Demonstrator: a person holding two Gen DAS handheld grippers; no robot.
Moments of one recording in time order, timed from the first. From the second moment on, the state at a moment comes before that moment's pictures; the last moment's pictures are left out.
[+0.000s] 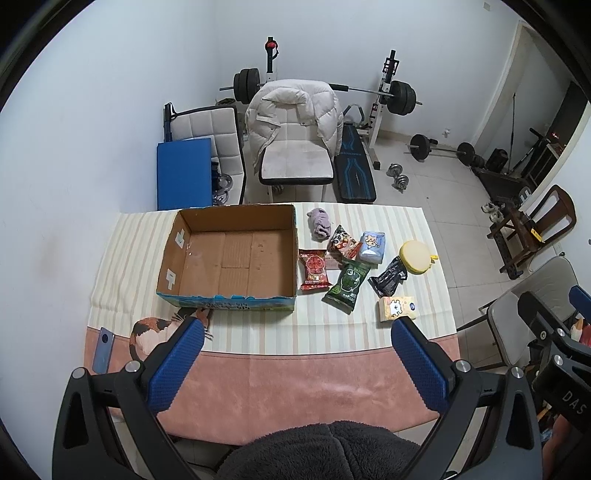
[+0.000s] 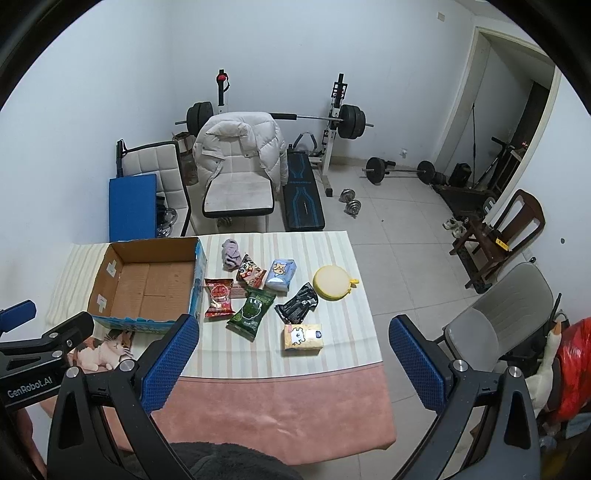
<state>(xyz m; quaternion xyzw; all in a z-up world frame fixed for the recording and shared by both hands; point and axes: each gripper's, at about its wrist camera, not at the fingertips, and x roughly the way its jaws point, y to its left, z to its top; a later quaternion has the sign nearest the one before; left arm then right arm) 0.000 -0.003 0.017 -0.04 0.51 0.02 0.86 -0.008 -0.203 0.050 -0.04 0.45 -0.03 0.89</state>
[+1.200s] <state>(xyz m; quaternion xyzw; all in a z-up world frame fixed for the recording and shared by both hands) -0.007 -0.005 0.030 -0.04 0.50 0.02 0.87 -0.012 -0.201 0.062 -0.04 0.44 -0.02 0.90</state>
